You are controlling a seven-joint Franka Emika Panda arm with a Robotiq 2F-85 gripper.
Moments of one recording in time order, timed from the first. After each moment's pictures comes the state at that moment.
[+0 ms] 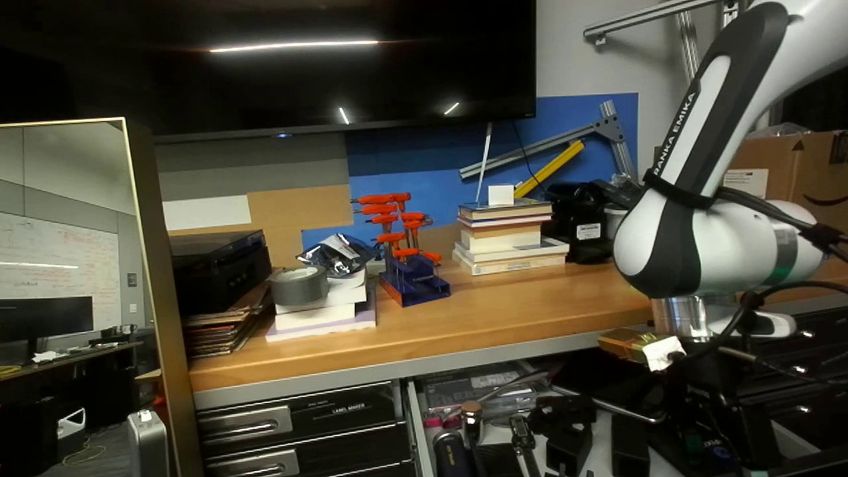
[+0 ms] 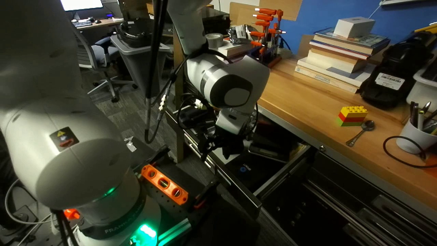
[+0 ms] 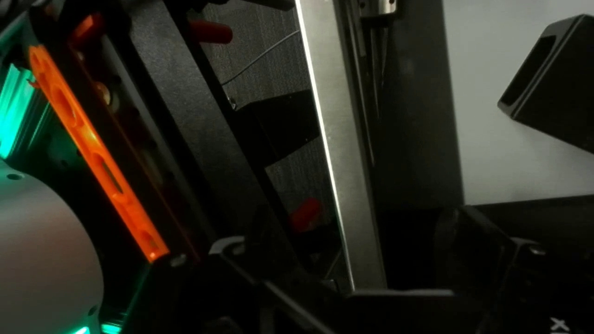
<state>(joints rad) -0.07 0.11 -0.14 -2.74 0.15 2.47 1.67</state>
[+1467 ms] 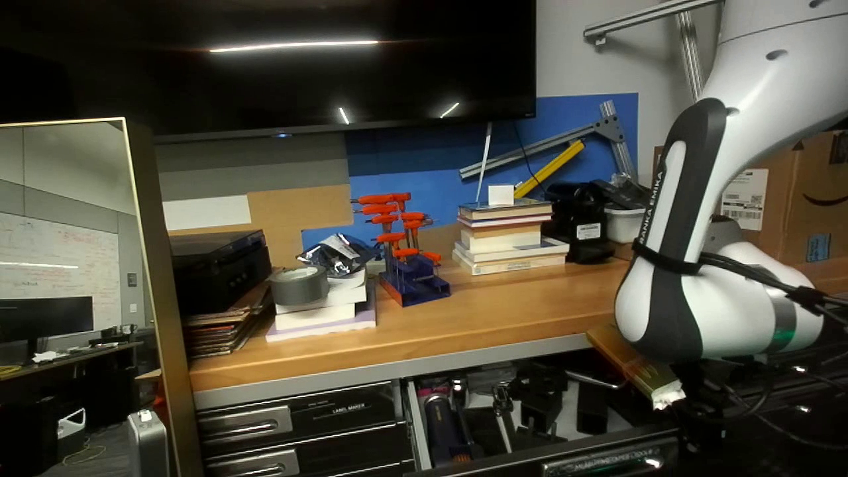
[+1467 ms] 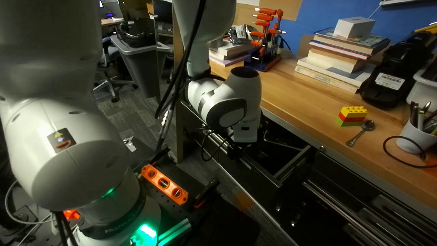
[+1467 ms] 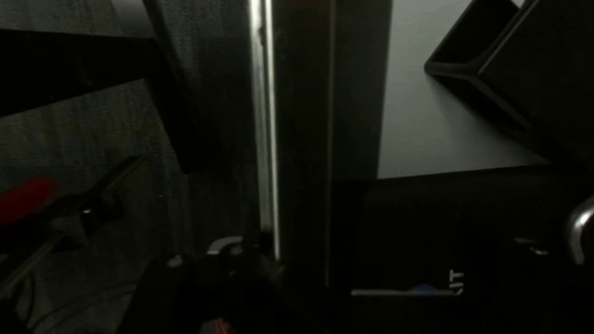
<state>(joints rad) -0.09 0.34 -0.10 -2.73 0.19 3.18 1.41</state>
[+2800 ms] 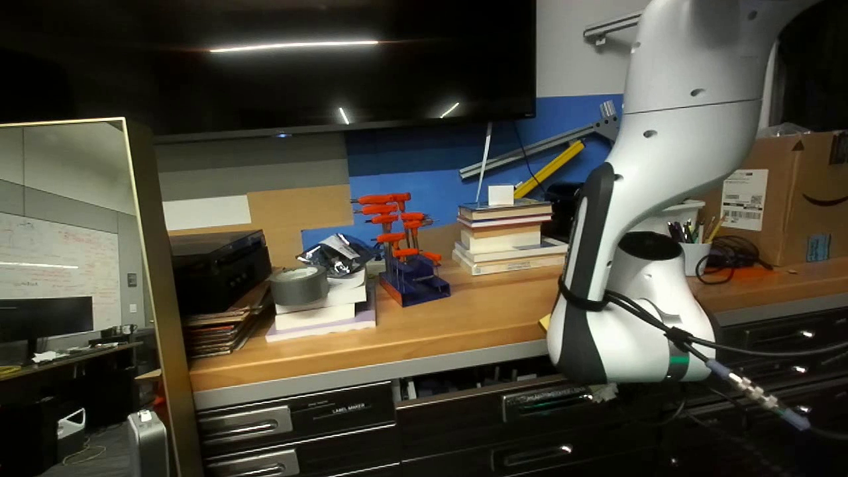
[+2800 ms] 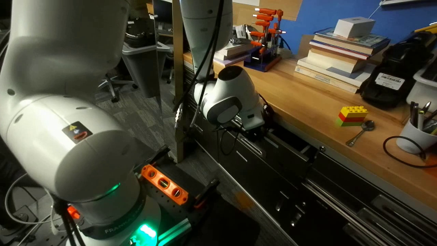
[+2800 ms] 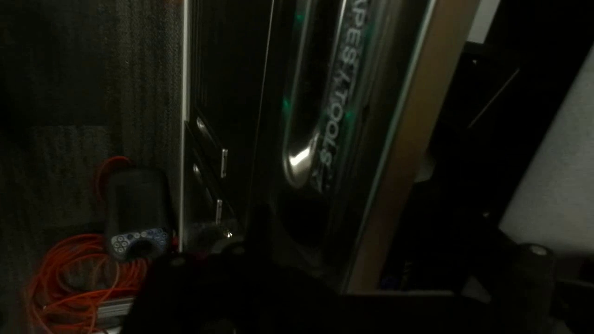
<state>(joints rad) 0.07 0.56 -0.10 -2.52 0.47 3.60 1.18</state>
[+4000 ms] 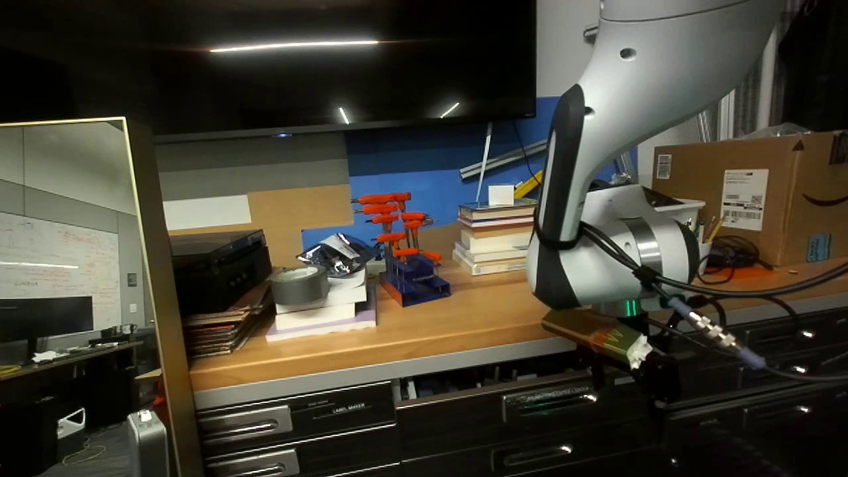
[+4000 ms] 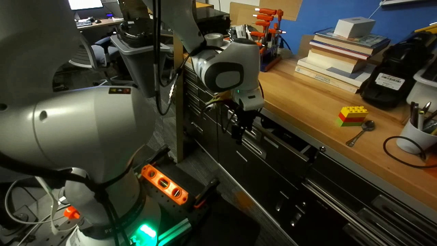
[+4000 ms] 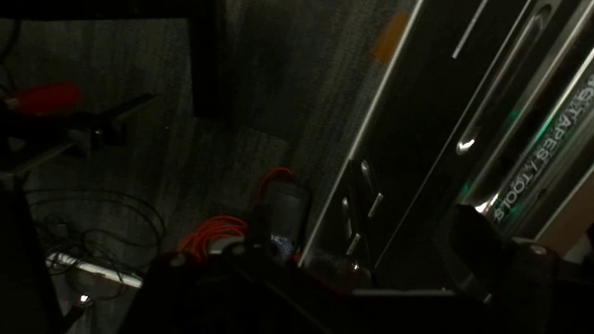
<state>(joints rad) 0.99 0.48 -0.98 -2.53 0.64 2.68 0.90</state>
